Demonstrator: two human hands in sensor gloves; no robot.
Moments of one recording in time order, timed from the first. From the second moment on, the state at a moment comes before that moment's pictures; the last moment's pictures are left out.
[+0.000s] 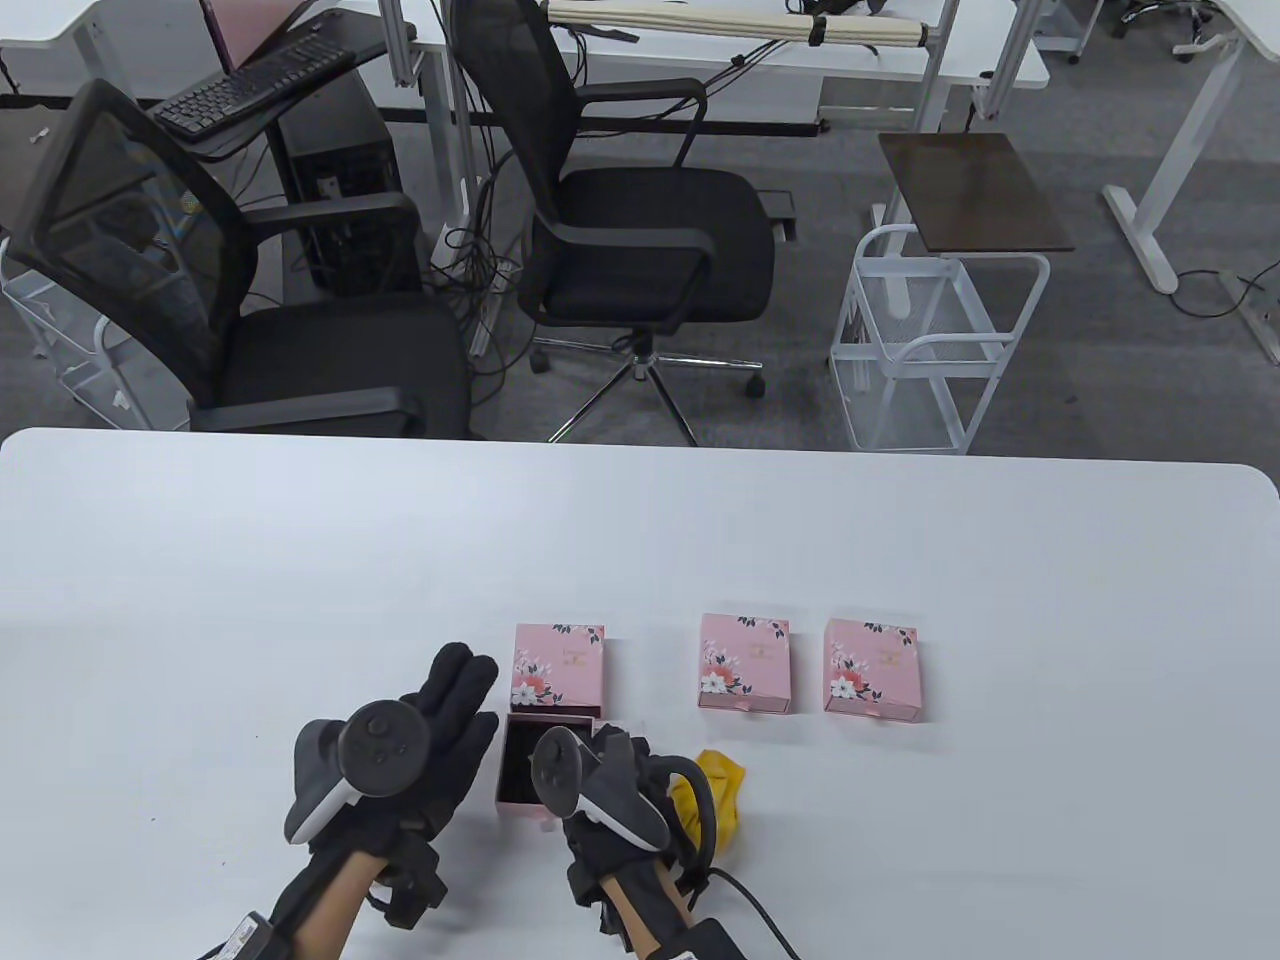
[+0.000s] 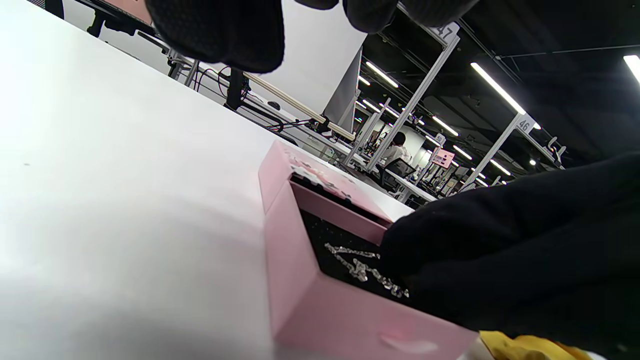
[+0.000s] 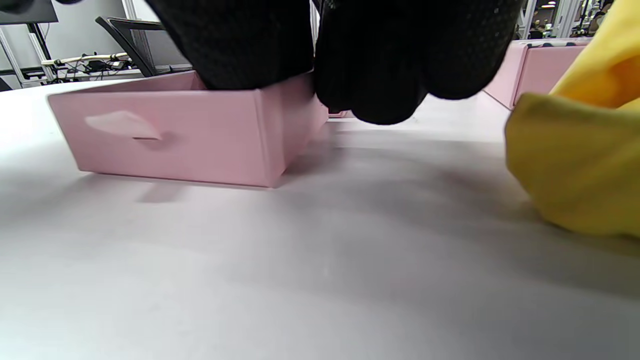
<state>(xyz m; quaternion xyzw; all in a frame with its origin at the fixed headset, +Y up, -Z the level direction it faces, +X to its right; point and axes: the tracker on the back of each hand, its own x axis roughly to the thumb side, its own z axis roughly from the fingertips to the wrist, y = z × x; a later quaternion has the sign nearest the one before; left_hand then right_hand) -0.227 -0.725 -0.309 -0.02 -0.10 0.25 0.96 -0.031 -0.750 -0.309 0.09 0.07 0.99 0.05</state>
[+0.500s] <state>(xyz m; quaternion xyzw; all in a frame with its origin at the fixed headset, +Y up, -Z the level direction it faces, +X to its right) -0.229 -0.725 -0.310 -0.02 -0.10 0.26 0.96 -0.043 -0.754 -0.311 0.09 0.05 1.00 0.00</state>
